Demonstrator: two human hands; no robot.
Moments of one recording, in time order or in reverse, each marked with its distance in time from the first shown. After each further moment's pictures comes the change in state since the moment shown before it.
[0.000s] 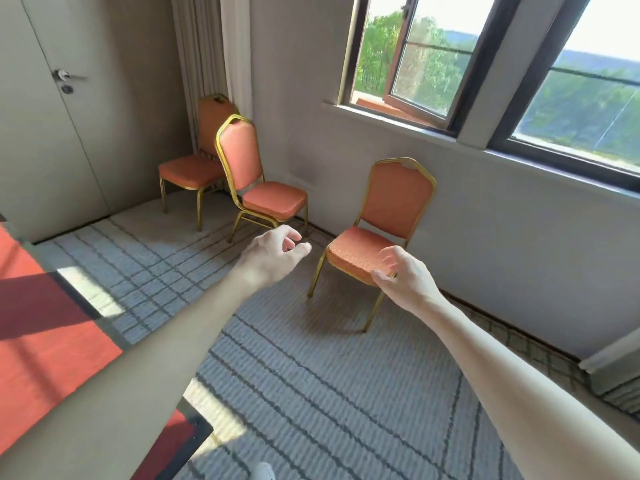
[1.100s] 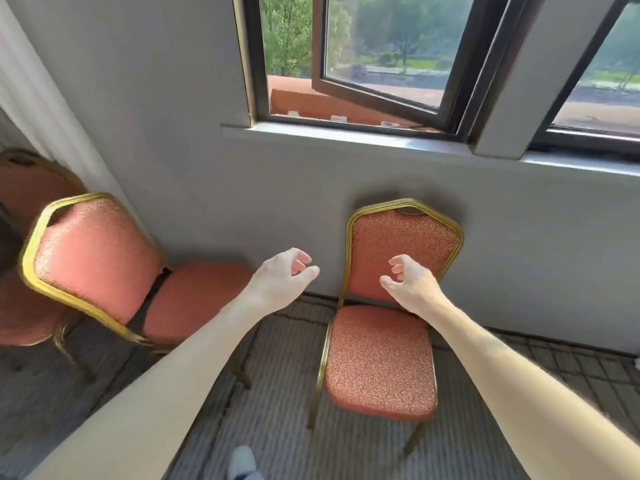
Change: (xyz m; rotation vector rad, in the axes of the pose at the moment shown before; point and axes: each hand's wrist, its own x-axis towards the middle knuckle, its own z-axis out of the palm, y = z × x) left_hand 0.894 -0.037 0.078 0.064 -0.423 0.185; right_hand 0.816 0.119 0.076 0.076 0.085 0.468
